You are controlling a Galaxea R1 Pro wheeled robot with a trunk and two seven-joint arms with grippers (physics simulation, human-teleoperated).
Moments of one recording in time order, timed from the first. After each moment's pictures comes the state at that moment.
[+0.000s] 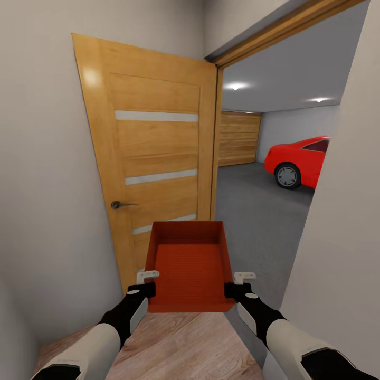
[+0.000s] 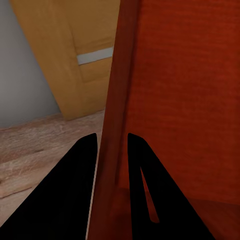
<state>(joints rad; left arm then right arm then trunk) -0.71 -0.13 0.00 -0.38 0.08 0.14 0.25 -0.77 0.07 0.20 -0.22 -0.18 -0.03 -0.09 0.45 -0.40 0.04</state>
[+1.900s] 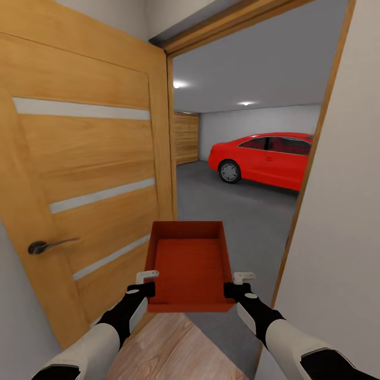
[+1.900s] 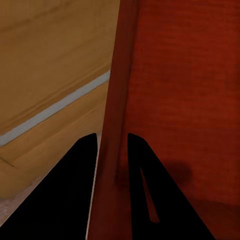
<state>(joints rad) -0.71 -0.13 0.00 -0.38 0.08 0.15 0.24 -0.77 0.08 0.20 -0.22 -0.18 -0.03 -0.10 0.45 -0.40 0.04</state>
